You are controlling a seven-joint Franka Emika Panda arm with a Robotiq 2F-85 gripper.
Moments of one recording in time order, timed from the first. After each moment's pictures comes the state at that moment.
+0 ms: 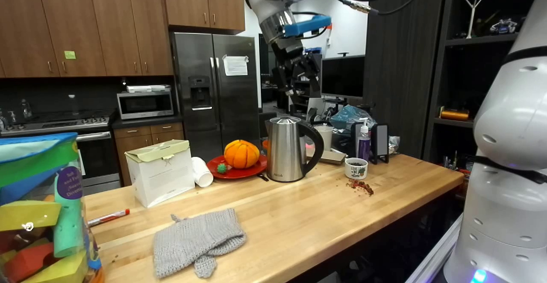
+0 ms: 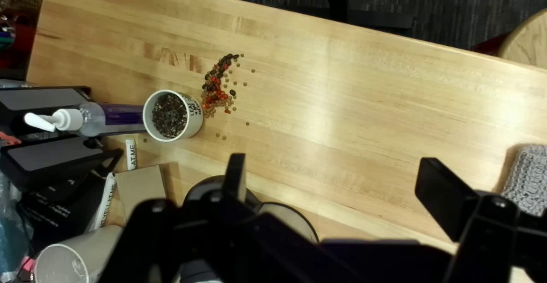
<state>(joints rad) 0.05 -0.21 0.26 -2.04 -0.13 1.52 0.22</state>
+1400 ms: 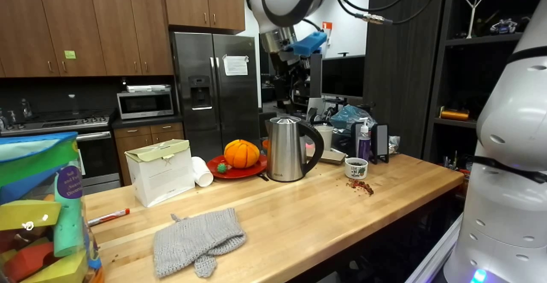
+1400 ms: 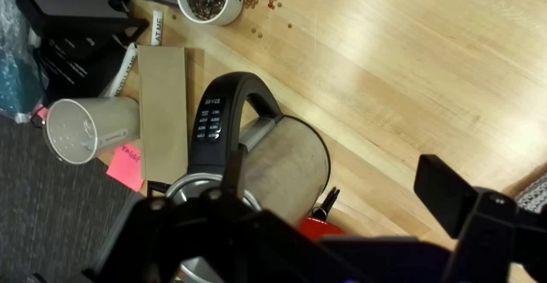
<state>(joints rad) 0.11 -0.25 0.19 -2.19 -0.31 1.86 0.03</state>
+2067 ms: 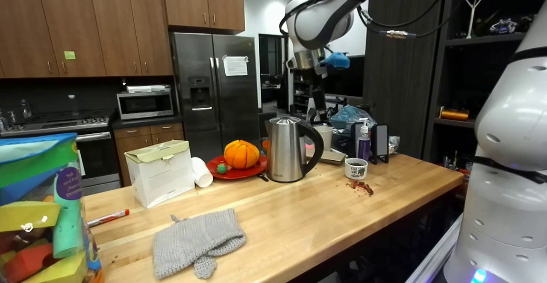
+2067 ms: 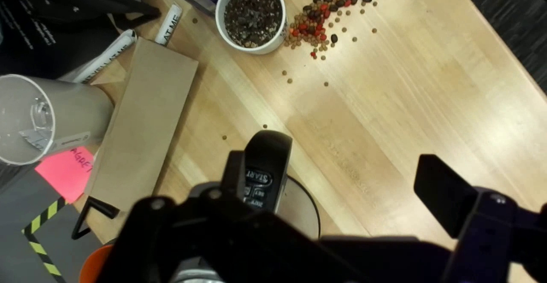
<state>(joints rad) 0.08 -0.28 -0.01 -2.34 -0.30 1.97 -0.52</state>
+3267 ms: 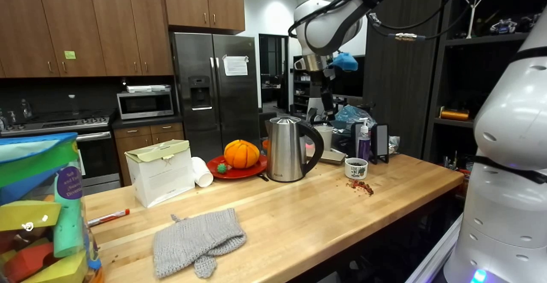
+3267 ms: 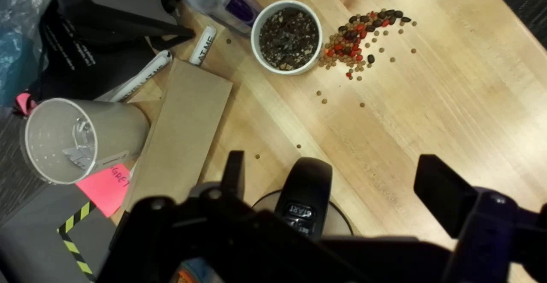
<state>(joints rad) 0.05 -0.30 -0.04 -2.39 -0.39 2.05 -0.51</state>
